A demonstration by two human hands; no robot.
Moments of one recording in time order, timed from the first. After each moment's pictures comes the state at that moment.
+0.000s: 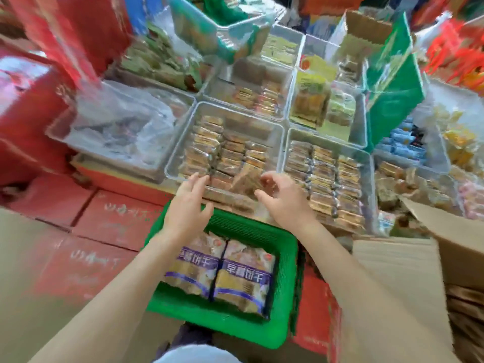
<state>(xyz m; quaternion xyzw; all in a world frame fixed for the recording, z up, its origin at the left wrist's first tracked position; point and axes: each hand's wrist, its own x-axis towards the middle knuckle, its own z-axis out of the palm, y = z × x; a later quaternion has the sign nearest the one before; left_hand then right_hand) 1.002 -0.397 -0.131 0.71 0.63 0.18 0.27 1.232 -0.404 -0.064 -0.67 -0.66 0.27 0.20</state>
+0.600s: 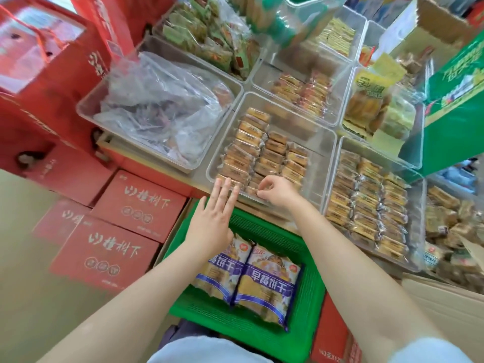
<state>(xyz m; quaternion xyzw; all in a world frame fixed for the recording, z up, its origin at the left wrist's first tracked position) 0.952 -0.375 -0.192 0.79 0.58 -0.07 0.19 1.137 -0.283 -0.157 -0.72 -0.56 0.40 -0.02</state>
